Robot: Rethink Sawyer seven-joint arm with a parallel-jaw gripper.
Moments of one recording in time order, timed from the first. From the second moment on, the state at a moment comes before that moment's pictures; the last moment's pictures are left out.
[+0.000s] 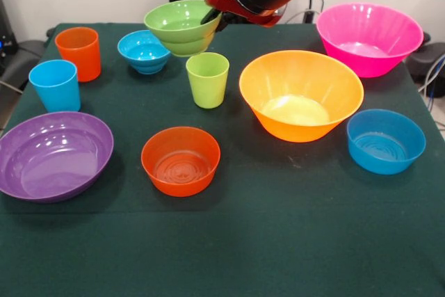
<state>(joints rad) 0.05 -0.38 -0.32 1.10 -0.23 1.34 1.69</state>
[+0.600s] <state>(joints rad) 0.06 -0.38 -0.32 1.11 -0.23 1.34 1.69</state>
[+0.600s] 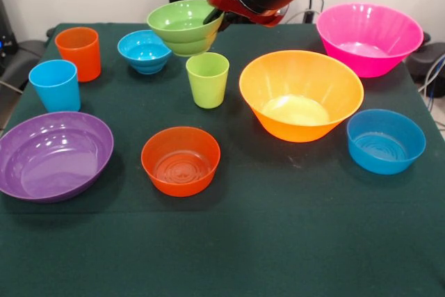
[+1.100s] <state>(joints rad) 0.06 -0.38 -0.32 1.13 -0.20 1.28 1.69</state>
